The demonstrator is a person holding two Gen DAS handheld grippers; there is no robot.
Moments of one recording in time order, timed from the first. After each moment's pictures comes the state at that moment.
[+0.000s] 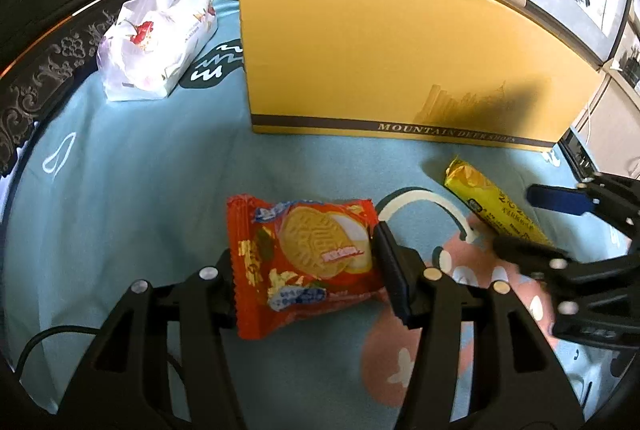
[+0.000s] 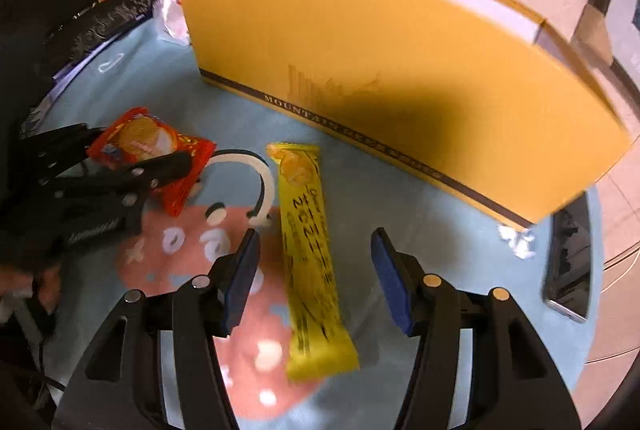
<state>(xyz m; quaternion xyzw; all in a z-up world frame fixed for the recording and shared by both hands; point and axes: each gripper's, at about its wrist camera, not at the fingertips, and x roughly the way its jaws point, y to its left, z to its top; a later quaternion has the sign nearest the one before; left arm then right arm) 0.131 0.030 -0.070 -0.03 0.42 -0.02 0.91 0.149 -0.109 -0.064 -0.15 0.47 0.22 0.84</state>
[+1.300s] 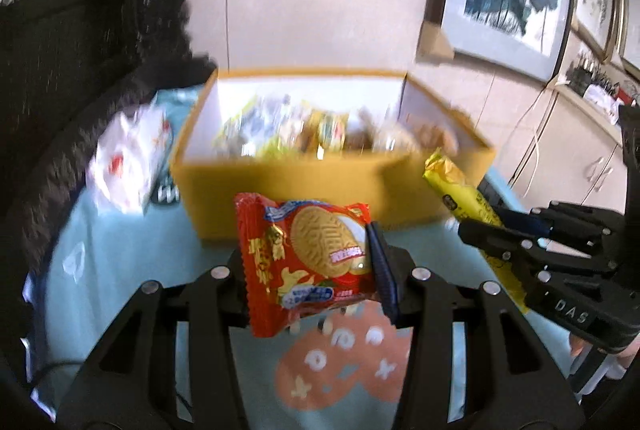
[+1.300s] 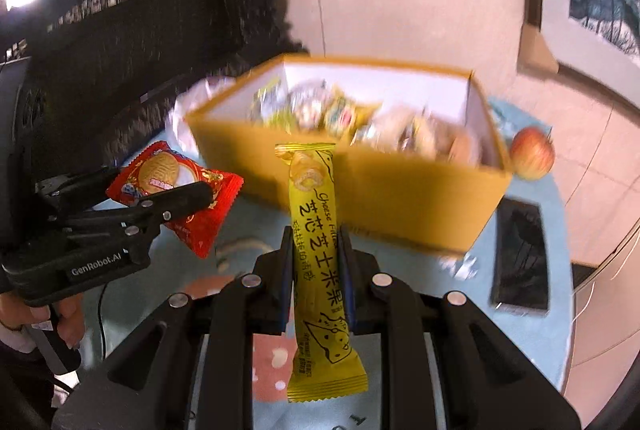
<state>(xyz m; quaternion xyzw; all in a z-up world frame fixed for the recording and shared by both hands) 0.118 -0.016 0.050 -0.01 0.32 -0.09 0.94 0.114 -0.189 0.047 -0.03 0.34 0.22 0.91</state>
